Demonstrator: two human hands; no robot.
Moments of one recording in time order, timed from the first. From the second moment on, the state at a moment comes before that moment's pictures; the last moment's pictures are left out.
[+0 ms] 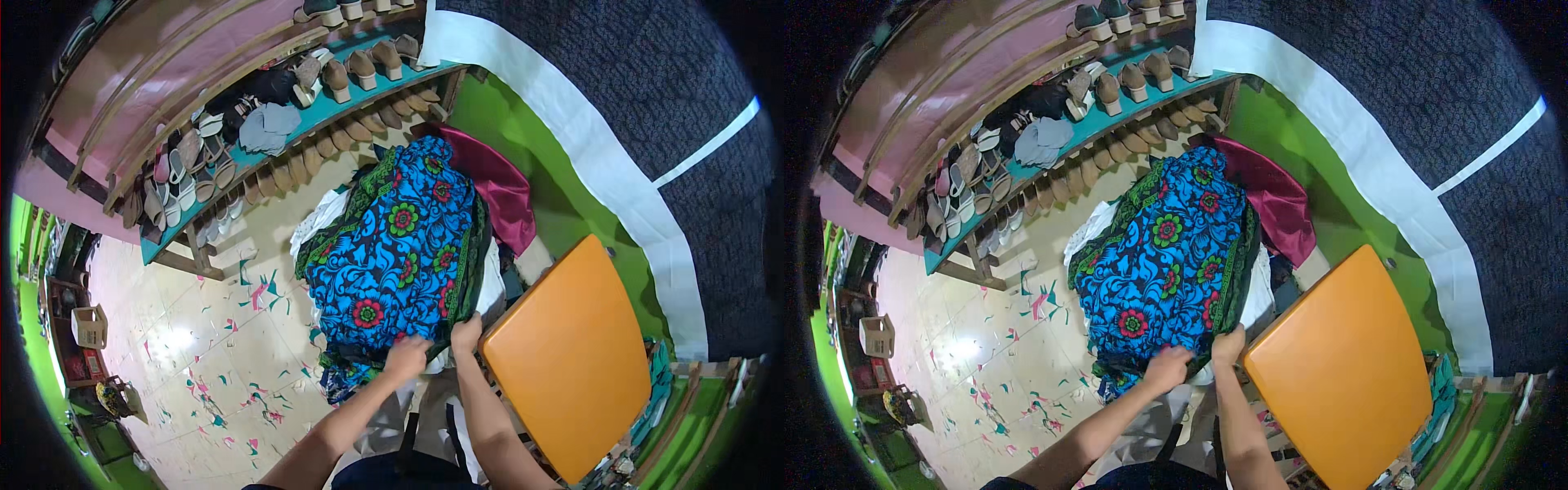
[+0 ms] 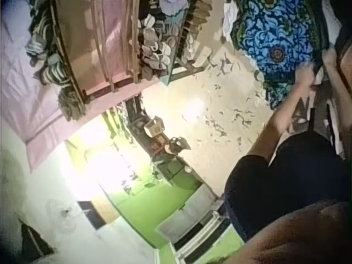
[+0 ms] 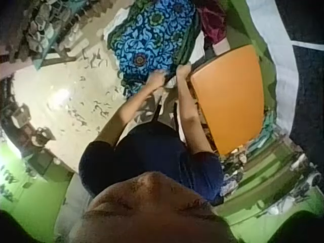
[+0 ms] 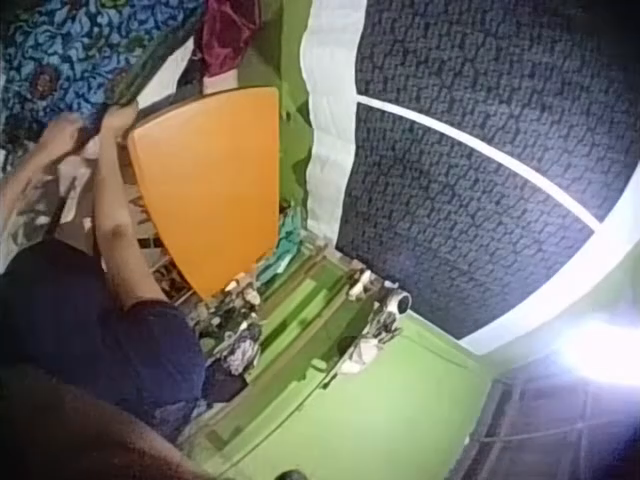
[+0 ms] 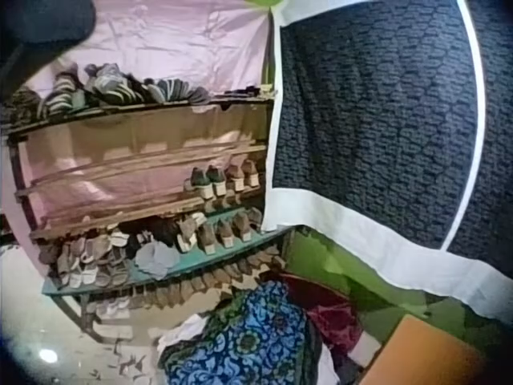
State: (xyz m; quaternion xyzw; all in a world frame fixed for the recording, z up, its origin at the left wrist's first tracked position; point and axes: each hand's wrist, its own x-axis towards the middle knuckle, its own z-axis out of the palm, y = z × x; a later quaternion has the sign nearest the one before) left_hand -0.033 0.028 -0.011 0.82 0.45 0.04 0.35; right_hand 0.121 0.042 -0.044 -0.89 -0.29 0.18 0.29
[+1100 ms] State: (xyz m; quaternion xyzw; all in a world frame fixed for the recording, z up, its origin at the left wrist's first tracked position) left_hand -0.038 0.082 -0.039 0.77 0.41 0.26 0.41; right_hand 0.073 0.051 0.020 -0.65 -0.51 0.31 0.47
